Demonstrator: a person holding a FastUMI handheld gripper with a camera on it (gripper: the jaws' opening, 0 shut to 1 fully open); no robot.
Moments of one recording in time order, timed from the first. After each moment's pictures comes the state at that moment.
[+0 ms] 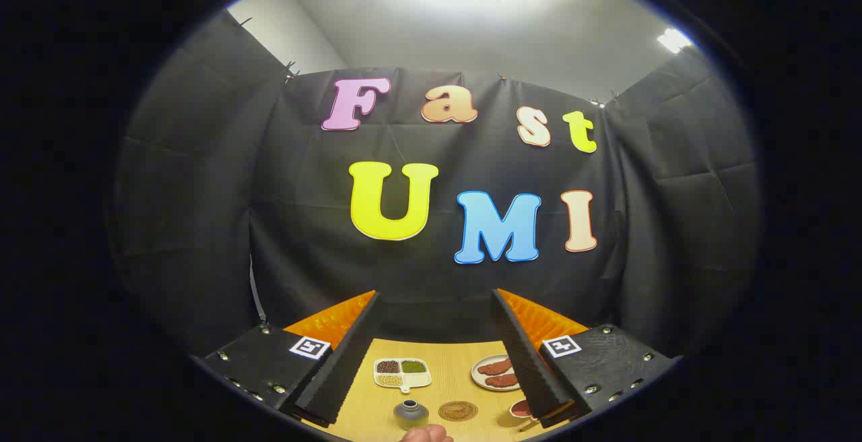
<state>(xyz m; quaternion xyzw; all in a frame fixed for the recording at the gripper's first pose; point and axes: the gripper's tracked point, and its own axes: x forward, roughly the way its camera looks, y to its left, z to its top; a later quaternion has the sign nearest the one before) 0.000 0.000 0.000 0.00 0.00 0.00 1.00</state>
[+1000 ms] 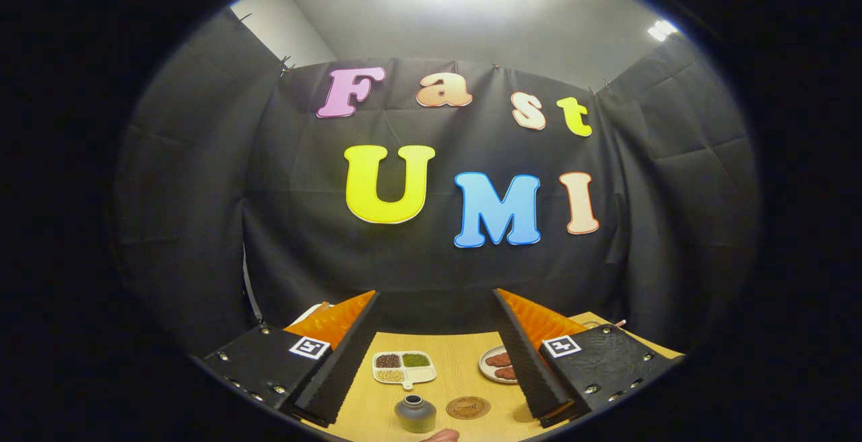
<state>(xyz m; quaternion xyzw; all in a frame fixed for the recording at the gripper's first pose) 0.024 0.010 -0.084 0.01 0.01 -0.01 1.00</state>
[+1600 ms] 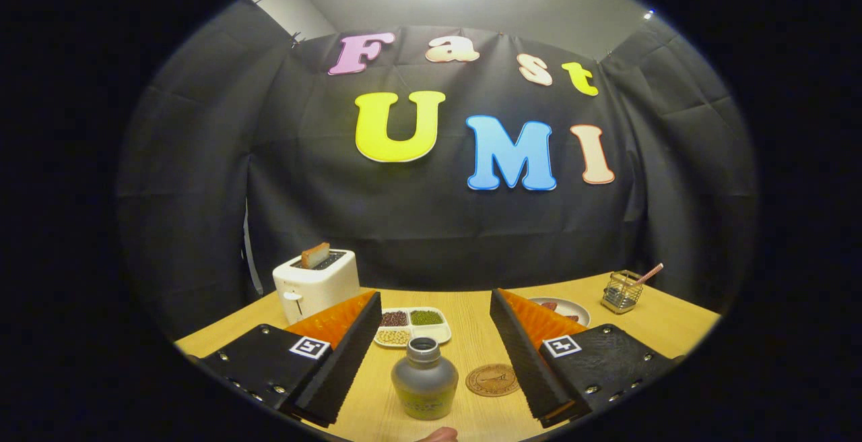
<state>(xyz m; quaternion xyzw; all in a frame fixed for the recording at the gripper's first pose) 0.046 0.029 -0.262 0.02 0.05 0.01 1.00</state>
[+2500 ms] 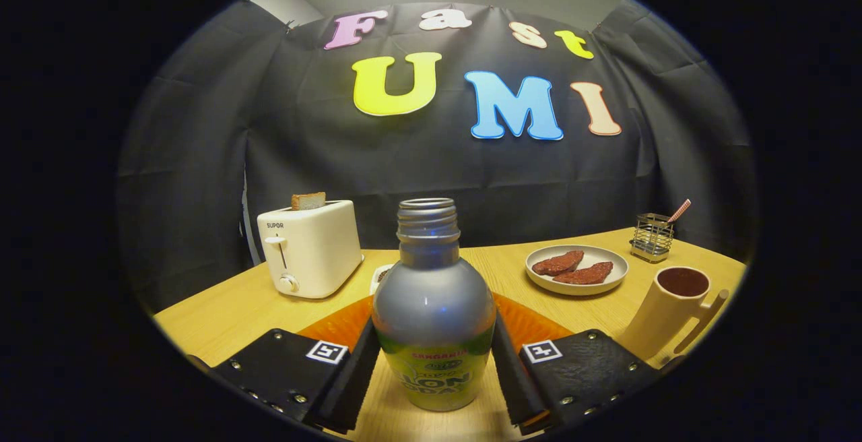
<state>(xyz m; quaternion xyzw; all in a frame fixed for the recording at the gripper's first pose) 0.066 0.041 -0.361 0.05 0.08 0.02 1.00</state>
